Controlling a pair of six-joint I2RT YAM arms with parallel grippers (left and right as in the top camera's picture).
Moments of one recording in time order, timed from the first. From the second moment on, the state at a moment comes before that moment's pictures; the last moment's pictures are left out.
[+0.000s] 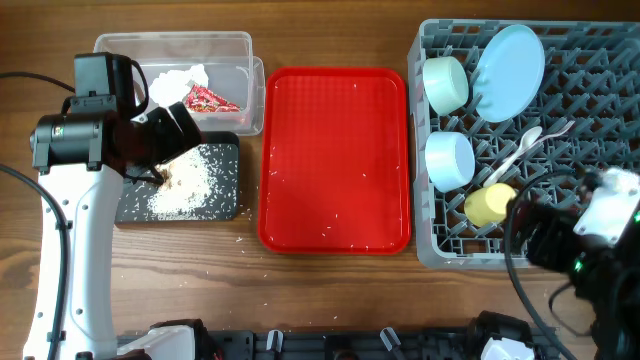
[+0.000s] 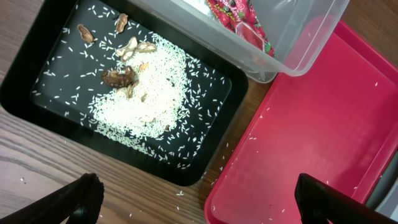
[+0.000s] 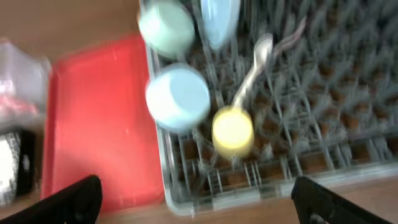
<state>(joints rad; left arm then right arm) 0.06 1.40 1.45 -1.23 0.04 -0.47 -0.26 0.77 1.33 -1.35 -0.18 0.11</state>
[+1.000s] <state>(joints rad) 0.06 1.40 1.45 -1.23 0.04 -0.47 -0.06 0.25 0.16 0.04 -0.12 0.15</state>
